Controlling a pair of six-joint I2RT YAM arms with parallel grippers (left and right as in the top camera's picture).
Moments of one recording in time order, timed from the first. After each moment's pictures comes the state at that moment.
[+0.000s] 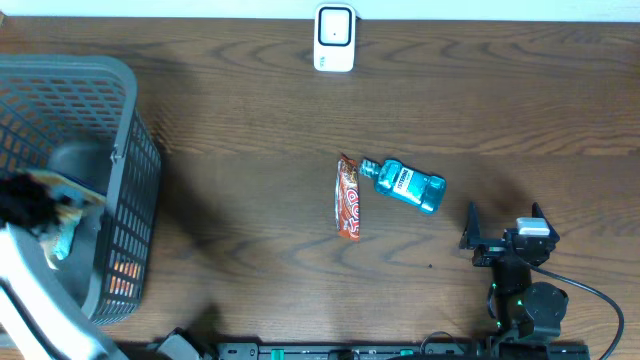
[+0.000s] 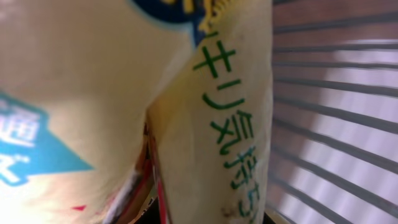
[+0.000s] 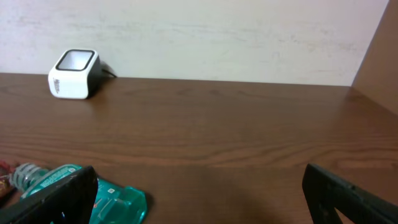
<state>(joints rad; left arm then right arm) 0.81 1.29 1.19 -0.82 0.13 -1.23 -0.08 0.01 0.01 -0.07 -0.04 -0.04</state>
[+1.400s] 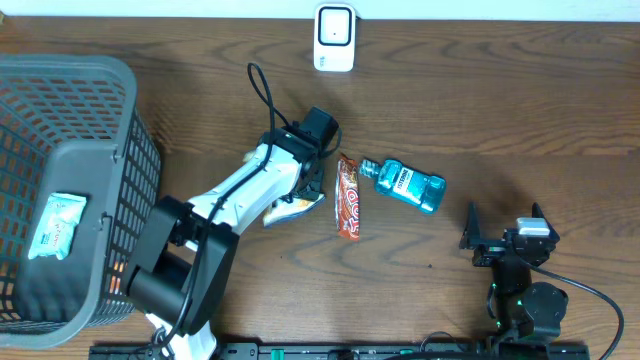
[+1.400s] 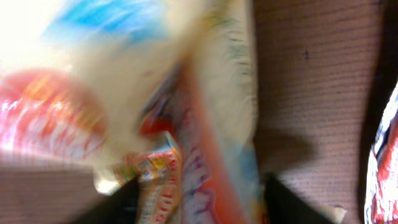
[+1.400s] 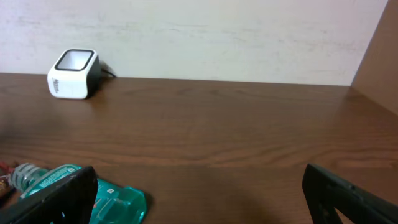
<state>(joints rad) -0.54 1.87 1.25 -0.80 -0.15 -0.34 -0.08 0.01 0.01 -0.07 -0.03 -0.04</state>
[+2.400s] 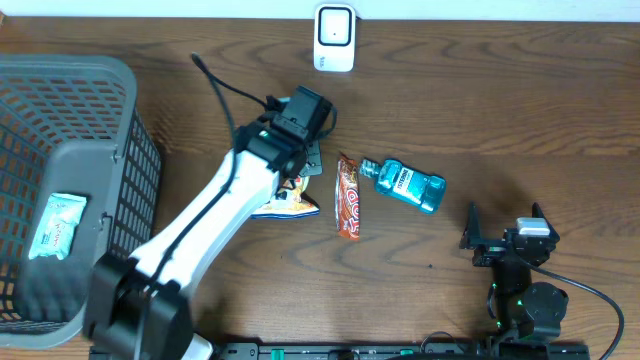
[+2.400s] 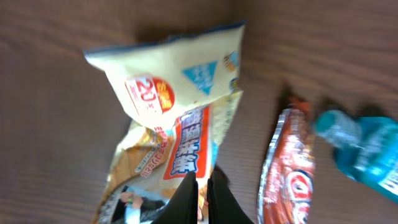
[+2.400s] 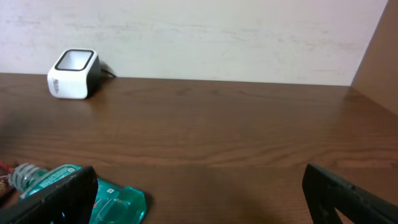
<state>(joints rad) -0.54 1.69 1.33 -0.87 -0.17 -0.65 -0.08 0.01 0.01 -0.07 -0.03 -0.04</state>
